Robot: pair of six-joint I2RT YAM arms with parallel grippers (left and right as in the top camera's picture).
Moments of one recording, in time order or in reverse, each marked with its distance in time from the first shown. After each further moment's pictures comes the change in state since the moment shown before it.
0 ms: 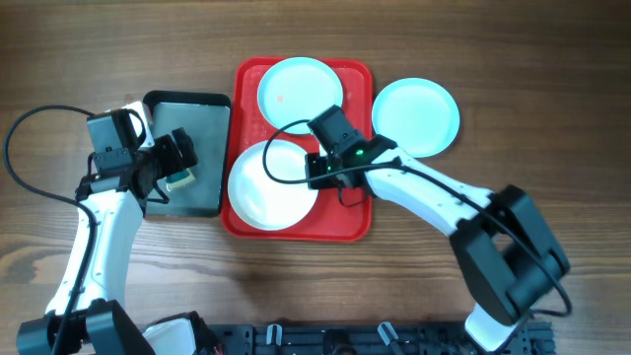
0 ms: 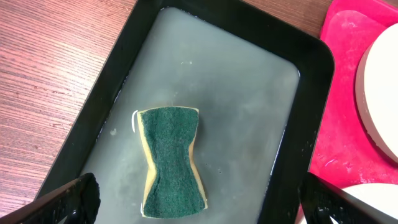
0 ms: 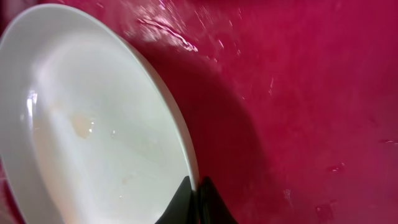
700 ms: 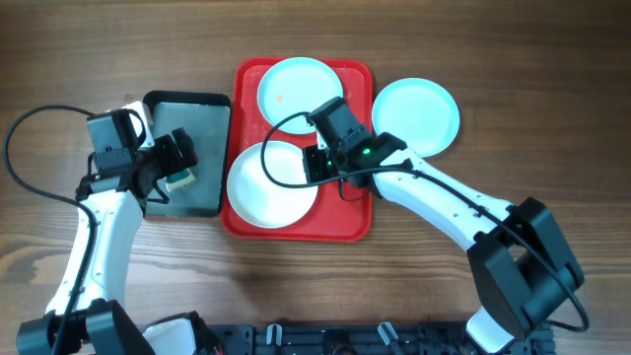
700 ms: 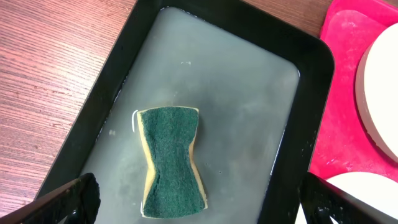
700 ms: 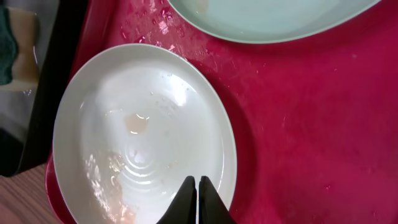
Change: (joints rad) left arm 0.000 0.000 0.000 0.000 0.000 0.000; right arm 0.000 -0.060 0.014 0.024 -0.001 -0.072
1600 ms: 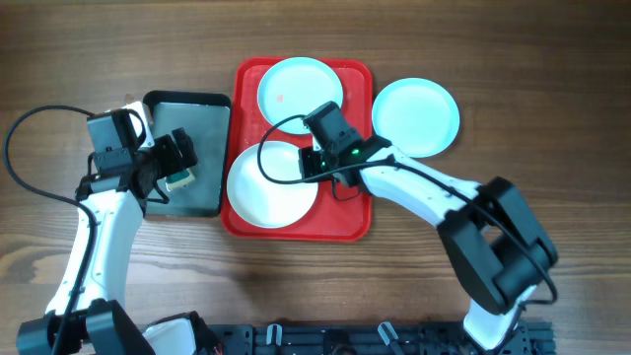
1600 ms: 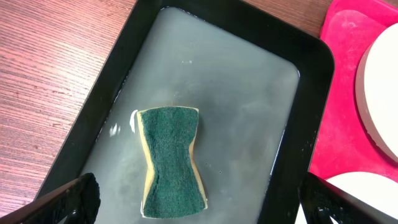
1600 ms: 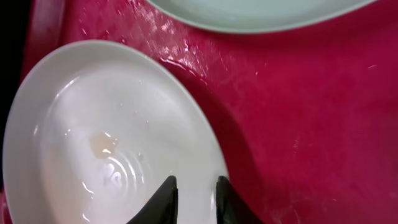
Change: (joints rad) left arm 0.000 0.000 0.000 0.000 0.000 0.000; right arm 0.000 0.134 -0.005 0.107 0.000 0.035
